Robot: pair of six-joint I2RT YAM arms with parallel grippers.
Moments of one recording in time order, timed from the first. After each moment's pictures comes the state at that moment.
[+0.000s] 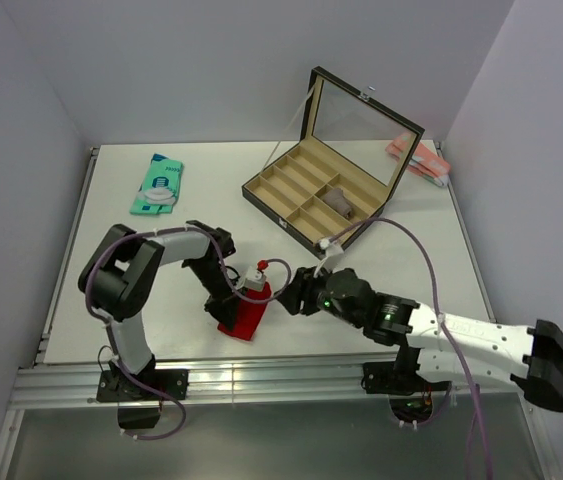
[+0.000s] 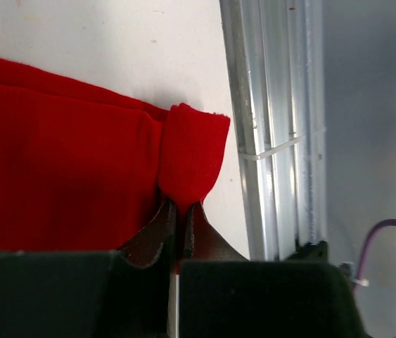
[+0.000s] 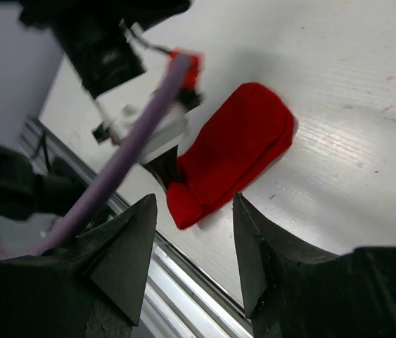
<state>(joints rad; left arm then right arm) -0.55 1.82 1.00 -1.04 0.84 1.13 1.03 0.88 0.48 0.02 0.19 0.77</state>
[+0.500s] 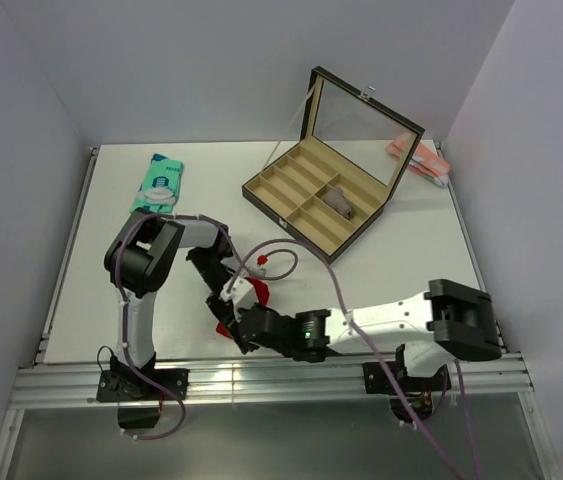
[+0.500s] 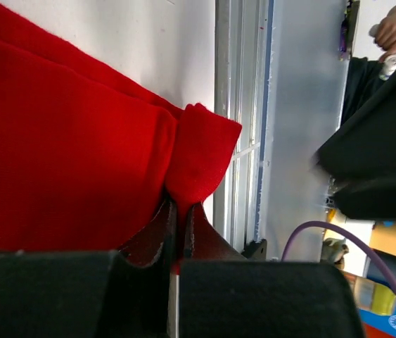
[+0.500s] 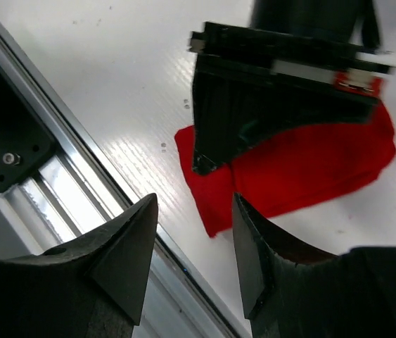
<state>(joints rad) -0.49 2.08 1.15 -1.25 0.91 1.12 1.43 1.45 0.81 0.01 0.42 0.43</state>
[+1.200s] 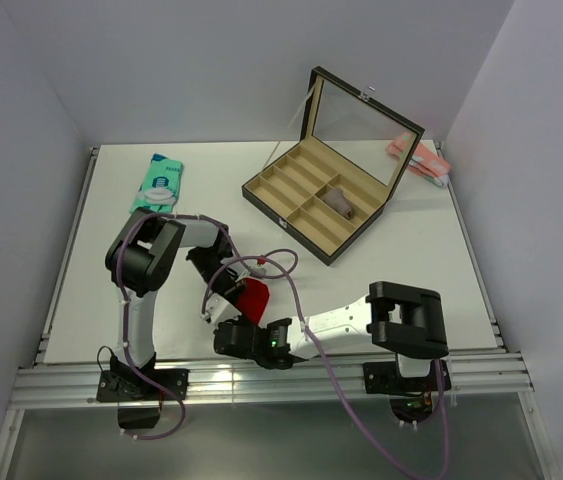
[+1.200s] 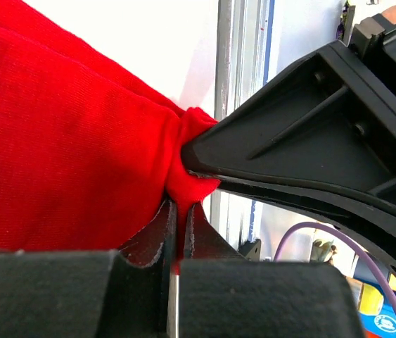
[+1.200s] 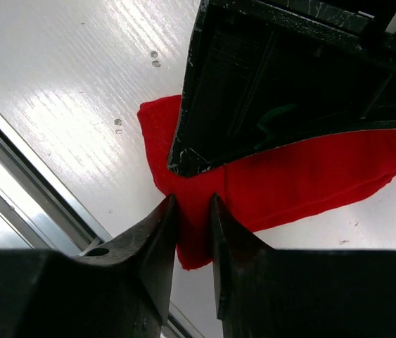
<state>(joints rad) -0.49 2.09 1.16 -1.26 0.91 1.08 1.46 1.78 0.96 -0.07 0.49 0.33</state>
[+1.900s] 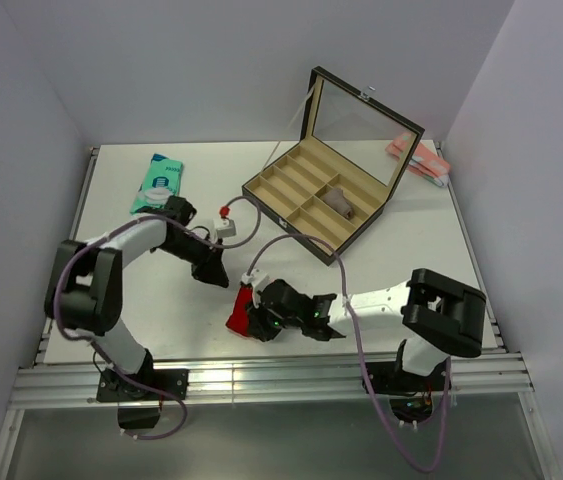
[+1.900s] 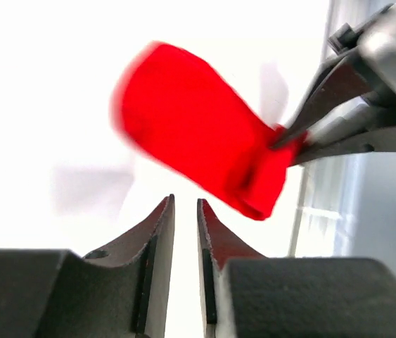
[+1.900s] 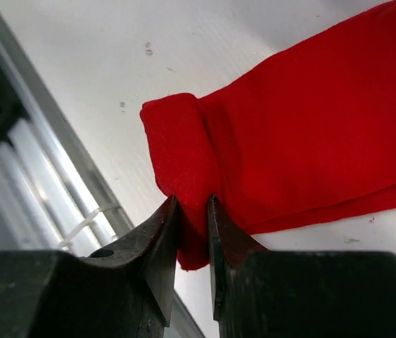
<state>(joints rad) -0.27 1.70 1.04 -0.86 0.96 0.83 1.21 1.57 0.65 0.24 0.01 0.45</state>
